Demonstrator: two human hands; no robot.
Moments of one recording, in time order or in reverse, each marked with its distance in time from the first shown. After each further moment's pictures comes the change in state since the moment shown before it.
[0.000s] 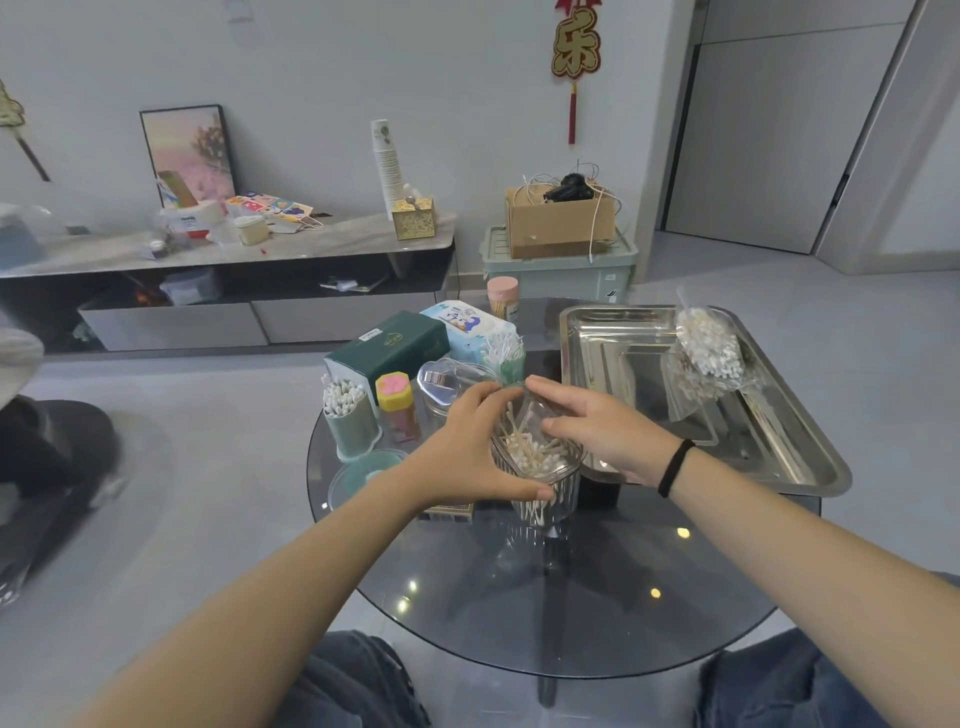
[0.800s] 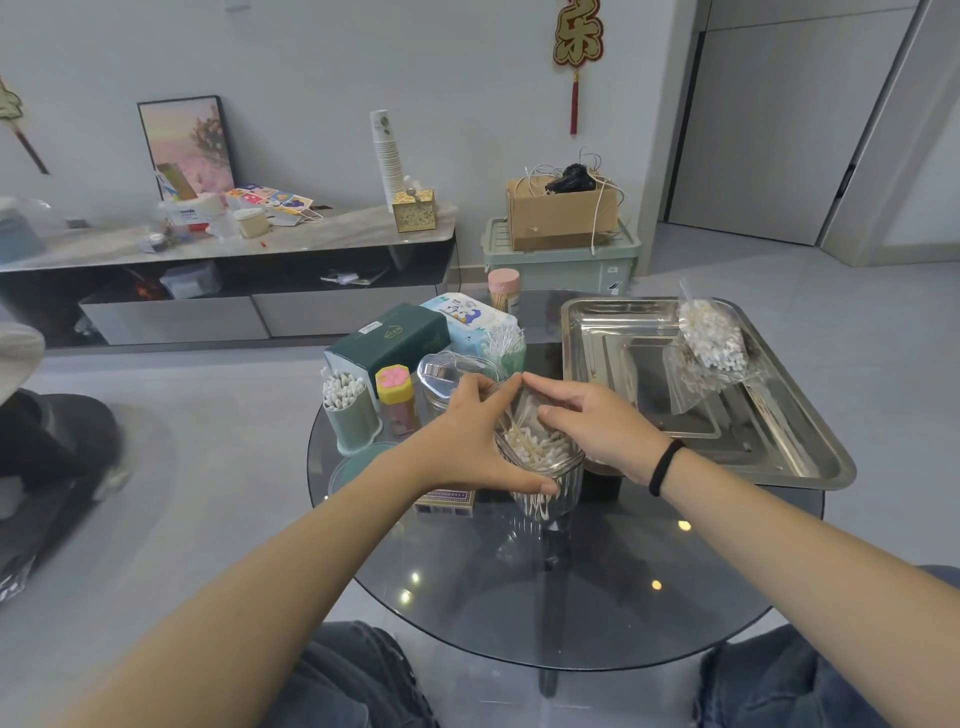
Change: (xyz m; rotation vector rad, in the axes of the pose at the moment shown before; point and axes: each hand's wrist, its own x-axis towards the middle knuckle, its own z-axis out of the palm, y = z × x) left_hand 0.005 0.005 -0.007 0.102 -0.093 -0.058; right_hand -0.007 -0.009 0.009 -0.022 0.099 -0.025
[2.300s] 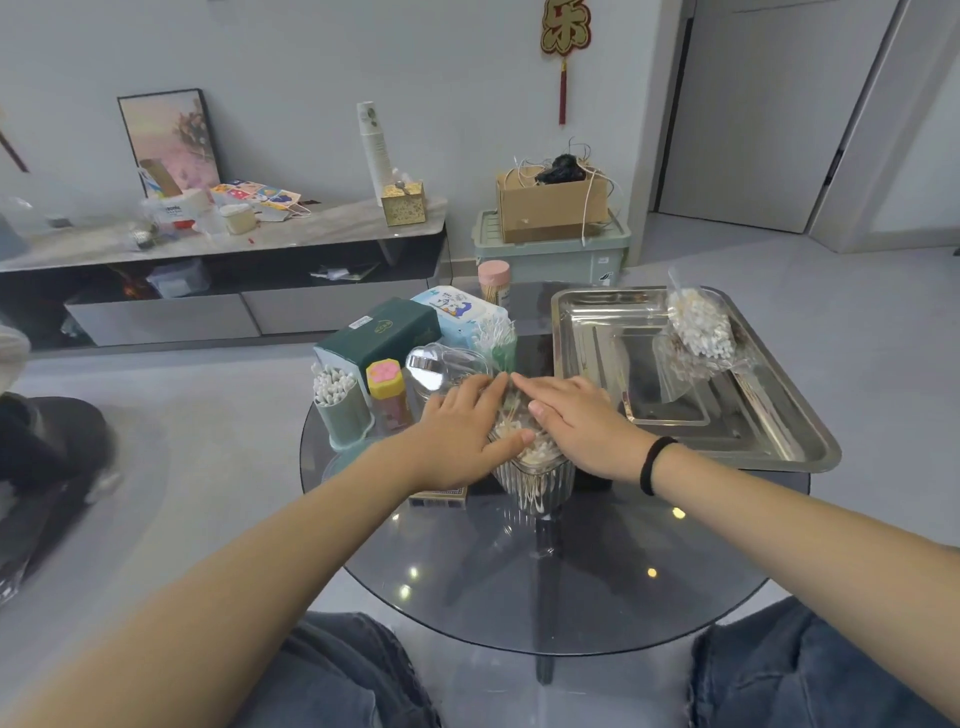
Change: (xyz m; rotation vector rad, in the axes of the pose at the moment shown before) left_hand -0.001 -0.001 0.006 0.267 -0.027 -0.004; right_hand 0.002 0.018 0.004 -0.564 -0.031 -0.102
